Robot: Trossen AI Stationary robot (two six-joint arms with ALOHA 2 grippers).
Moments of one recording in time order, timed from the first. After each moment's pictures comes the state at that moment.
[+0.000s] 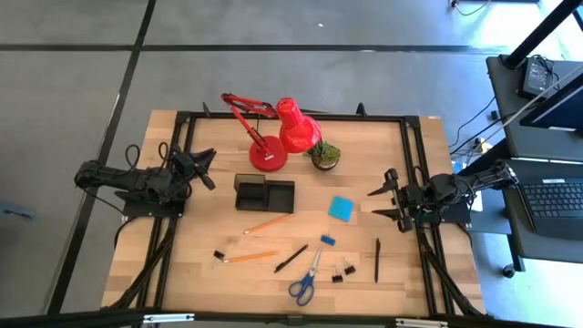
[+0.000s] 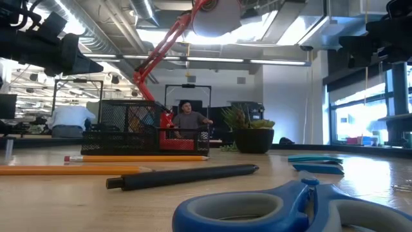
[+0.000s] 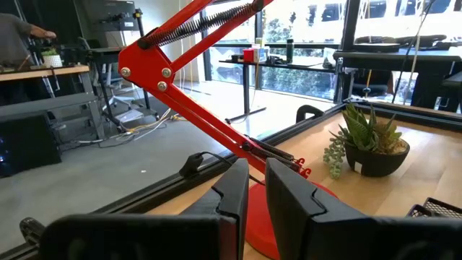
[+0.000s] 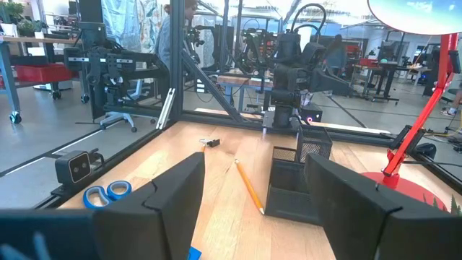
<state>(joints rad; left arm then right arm) -0.19 0.00 0.06 -0.11 -1.04 -0.04 0.30 0.01 0.02 0.06 0.12 -0.08</state>
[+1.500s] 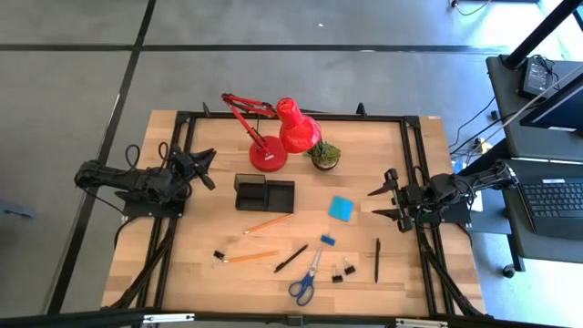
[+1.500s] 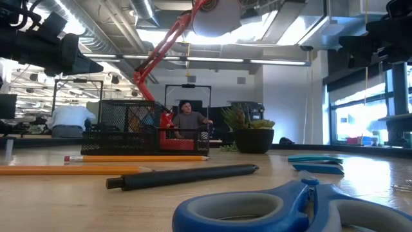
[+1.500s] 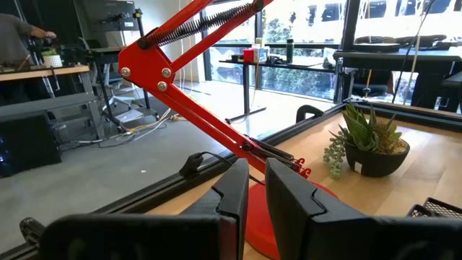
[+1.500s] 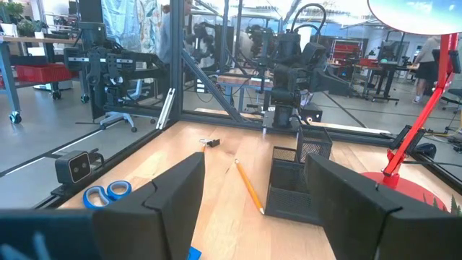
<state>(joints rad) -0.19 0.00 0.06 -0.11 -1.04 -0.04 0.30 0.01 0.02 0.06 0.12 -0.08</state>
